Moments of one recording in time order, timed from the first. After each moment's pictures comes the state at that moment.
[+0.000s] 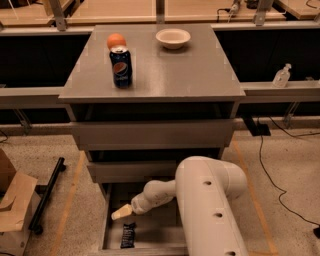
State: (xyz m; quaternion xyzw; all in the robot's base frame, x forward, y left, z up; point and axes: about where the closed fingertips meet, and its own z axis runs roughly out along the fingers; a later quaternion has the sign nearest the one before) arm 0.593 0.143 0.214 -0.22 0.92 0.29 0.09
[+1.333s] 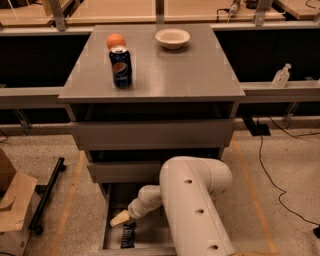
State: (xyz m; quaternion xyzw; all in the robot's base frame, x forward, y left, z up) arm 0.582 0.152 0.183 -0.26 0.93 0.26 0.09
